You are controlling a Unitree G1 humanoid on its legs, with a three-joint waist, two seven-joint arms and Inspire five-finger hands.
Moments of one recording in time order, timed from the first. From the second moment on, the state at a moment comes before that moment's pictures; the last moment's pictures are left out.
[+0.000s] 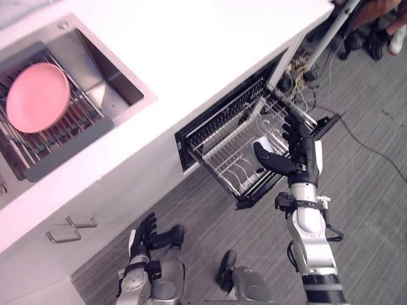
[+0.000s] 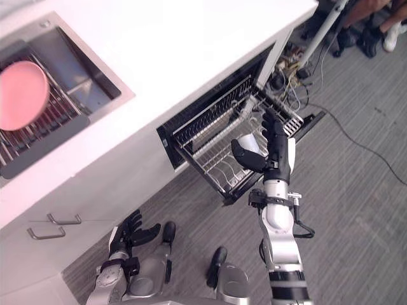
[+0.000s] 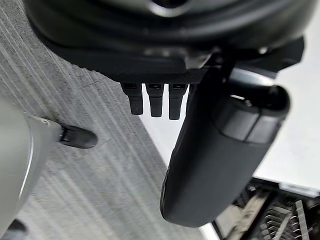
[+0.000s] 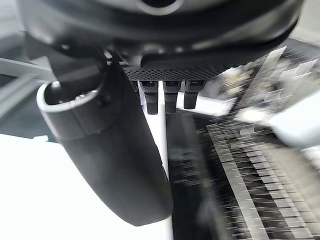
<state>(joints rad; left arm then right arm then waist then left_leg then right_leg) 0.19 0.08 0.02 0.56 -0.17 -0.14 0.15 0.01 -0.11 -0.03 -0.21 0.00 -0.13 -0.18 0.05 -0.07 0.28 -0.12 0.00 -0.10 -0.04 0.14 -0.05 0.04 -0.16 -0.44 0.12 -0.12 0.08</state>
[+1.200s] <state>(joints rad) 0.29 0.12 -0.03 0.64 -0.07 -0.16 0.09 -0.22 -0.44 0.06 0.04 -0.27 -0.15 -0.10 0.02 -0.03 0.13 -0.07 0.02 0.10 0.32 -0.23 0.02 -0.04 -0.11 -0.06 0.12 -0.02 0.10</state>
